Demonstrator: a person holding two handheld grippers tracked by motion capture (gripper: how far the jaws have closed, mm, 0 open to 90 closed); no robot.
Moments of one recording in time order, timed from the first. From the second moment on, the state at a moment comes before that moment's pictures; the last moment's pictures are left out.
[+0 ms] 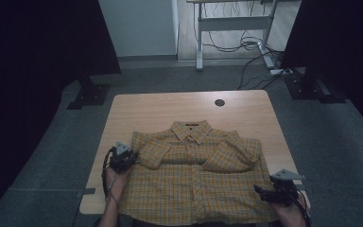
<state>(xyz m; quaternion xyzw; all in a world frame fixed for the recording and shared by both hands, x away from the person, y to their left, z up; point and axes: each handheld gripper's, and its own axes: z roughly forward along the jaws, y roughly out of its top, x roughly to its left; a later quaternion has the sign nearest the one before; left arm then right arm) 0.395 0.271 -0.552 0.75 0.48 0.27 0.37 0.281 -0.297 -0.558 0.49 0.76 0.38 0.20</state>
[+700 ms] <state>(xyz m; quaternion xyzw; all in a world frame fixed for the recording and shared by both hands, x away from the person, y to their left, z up) 0.453 0.278 -0.529 0.73 0.51 0.19 0.41 0.424 -0.258 -0.531 0.48 0.75 0.43 0.18</state>
